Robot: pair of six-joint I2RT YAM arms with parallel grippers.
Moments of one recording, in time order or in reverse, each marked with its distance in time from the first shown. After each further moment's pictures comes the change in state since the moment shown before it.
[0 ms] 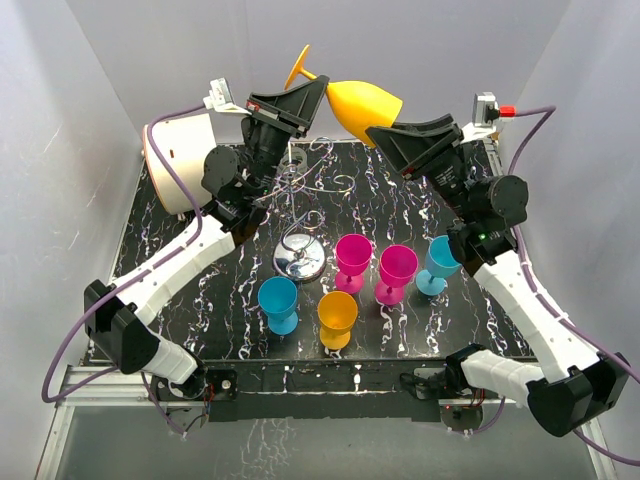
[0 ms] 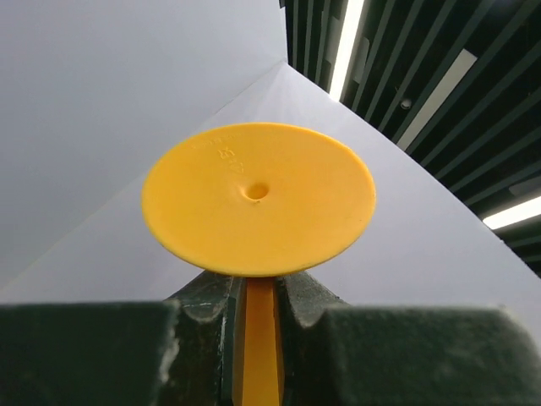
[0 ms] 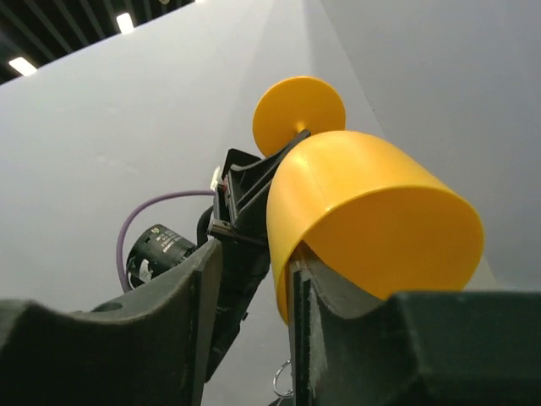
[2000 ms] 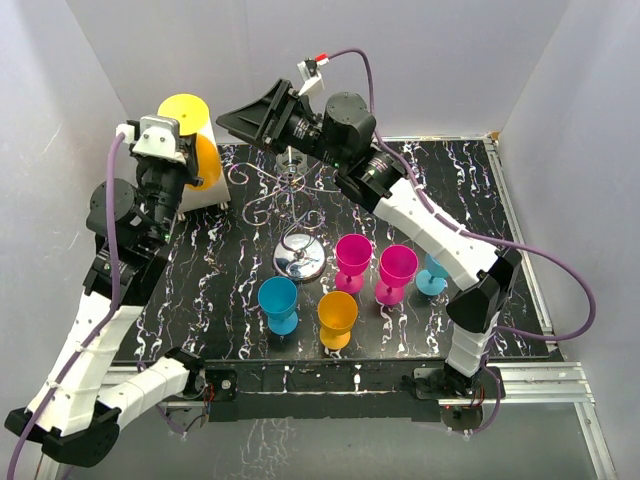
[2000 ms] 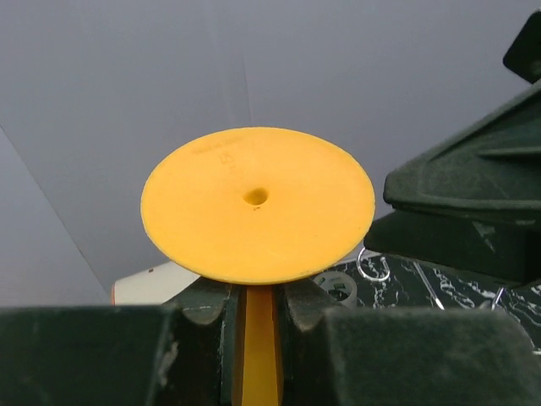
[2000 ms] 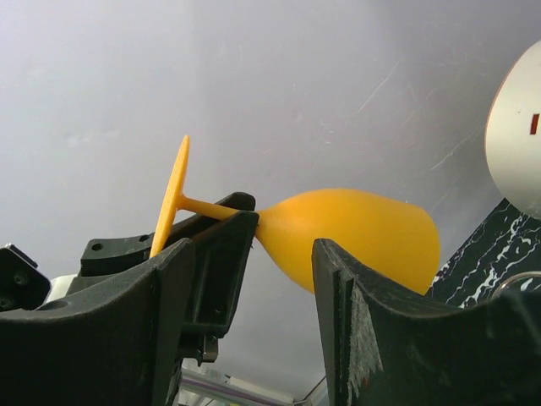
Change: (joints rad) left arm 0.248 -0.539 -0.089 -0.808 -0.108 1.302; right arm 0.402 0.706 0.906 -0.667 0.116 0.147
